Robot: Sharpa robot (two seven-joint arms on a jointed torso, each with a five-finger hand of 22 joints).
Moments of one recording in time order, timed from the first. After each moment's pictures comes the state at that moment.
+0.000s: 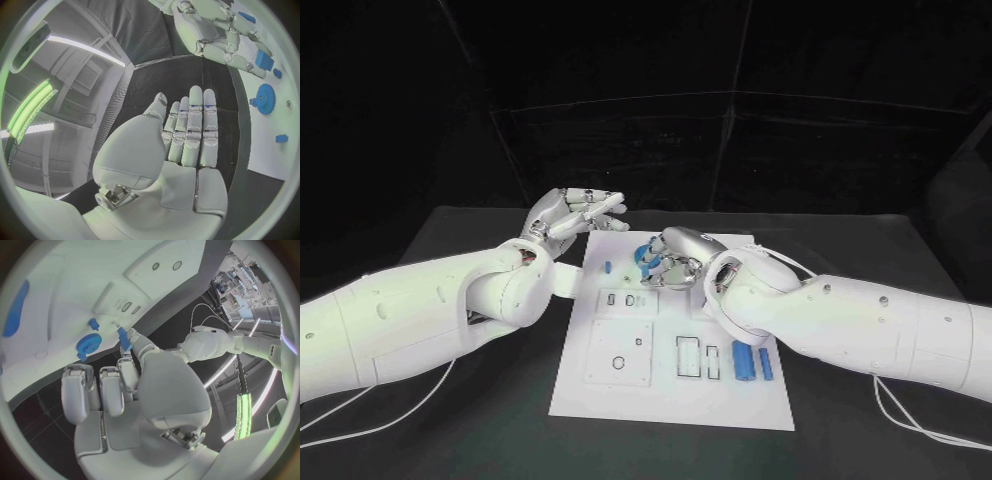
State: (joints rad) left arm 1.23 -0.85 -0.09 1.52 0.00 -0.34 0.54; left_hand 1.40 0.06 -0.04 0.09 0.05 1.07 0.17 0.10 0.07 1.19 0.11 0.11 0.07 1.30 0.06 0.20 0.22 0.17 1.05 0.17 0.34 0.12; right arm 1.20 -0.53 -0.08 1.47 -1.35 -0.40 -0.25; right_hand 1.39 0.03 0.22 -0.03 0.18 1.07 0.13 0.12 0.07 1.39 0.04 1.29 1.31 1.46 -0.02 1.51 1.31 0.05 1.47 0.09 1.52 1.31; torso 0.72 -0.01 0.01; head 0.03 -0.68
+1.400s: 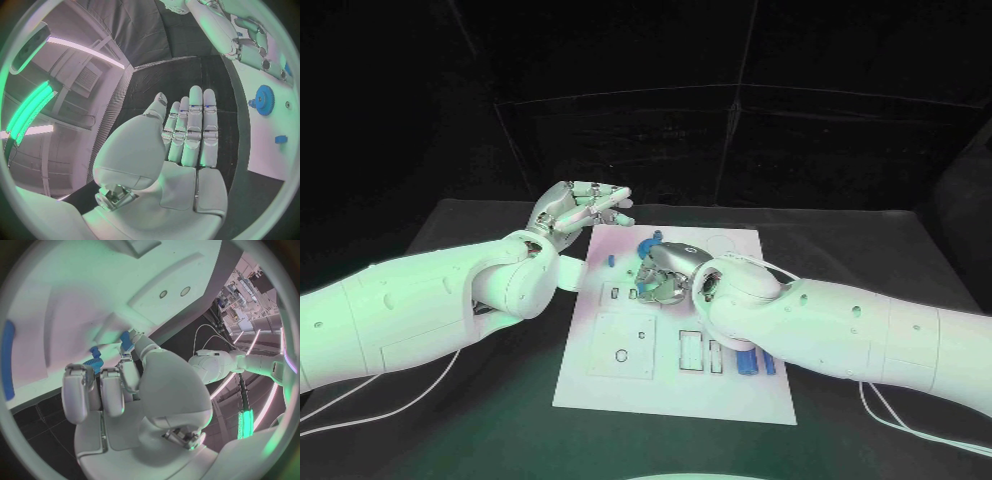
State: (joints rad) left arm 1.23 -0.84 -0.09 1.52 -0.01 -0.34 0.53; left_hand 1.40 0.06 -0.04 0.09 0.05 1.06 0.17 0.10 0.07 1.19 0.11 0.11 0.07 1.30 0.06 0.20 0.22 0.17 1.05 0.17 0.34 0.12; right arm 1.16 -0.46 -0.09 1.40 -1.45 -0.30 -0.29; right_hand 1.36 0.01 0.23 -0.02 0.17 1.07 0.13 0.13 0.07 1.39 0.04 1.29 1.31 1.47 -0.03 1.51 1.31 0.05 1.47 0.09 1.52 1.31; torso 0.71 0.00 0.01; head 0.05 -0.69
